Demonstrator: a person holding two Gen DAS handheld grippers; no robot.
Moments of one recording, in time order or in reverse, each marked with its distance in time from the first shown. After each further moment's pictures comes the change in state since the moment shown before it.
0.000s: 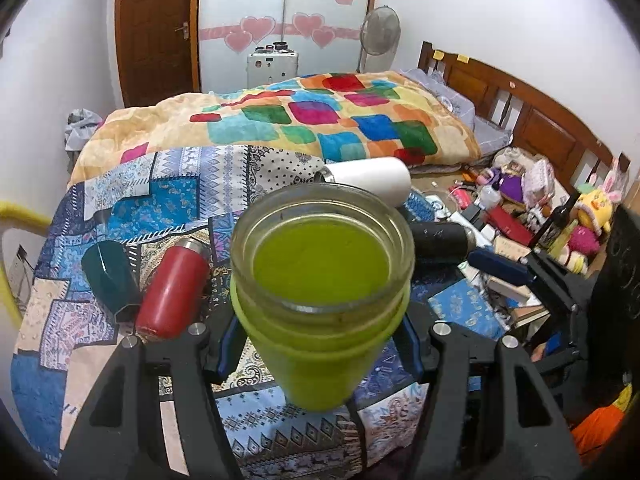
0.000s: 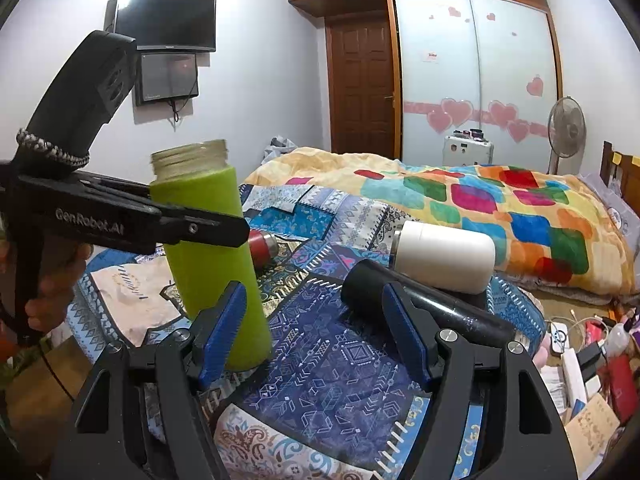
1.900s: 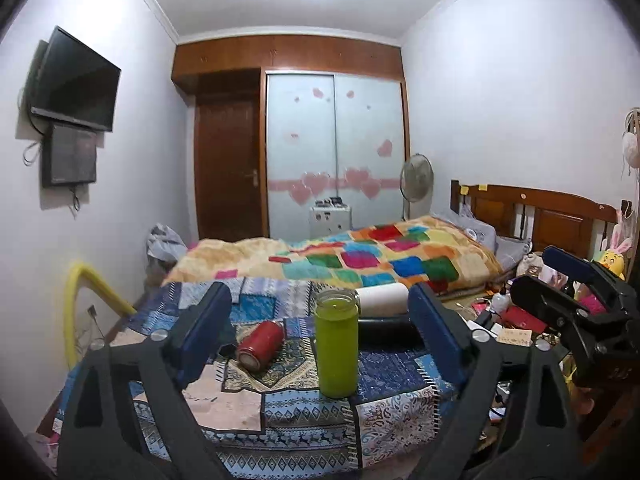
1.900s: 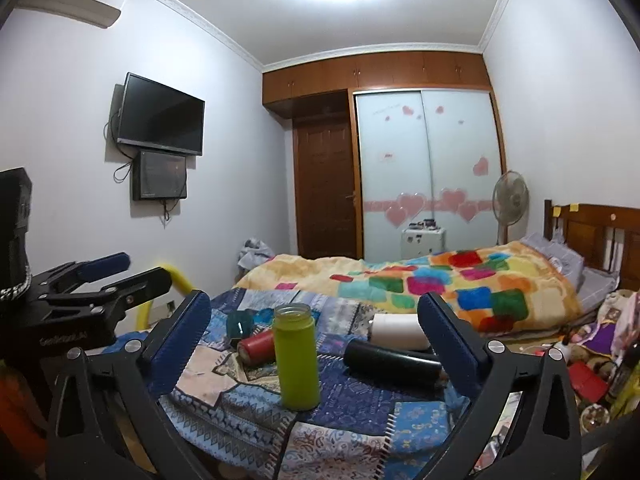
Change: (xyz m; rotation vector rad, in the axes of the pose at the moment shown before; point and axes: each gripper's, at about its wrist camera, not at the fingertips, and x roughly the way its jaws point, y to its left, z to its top) left arm -0.234 -0.068 -0.117 -0.014 -0.620 0.253; right arm -0.170 0.088 0.017 0.034 -0.378 -0.172
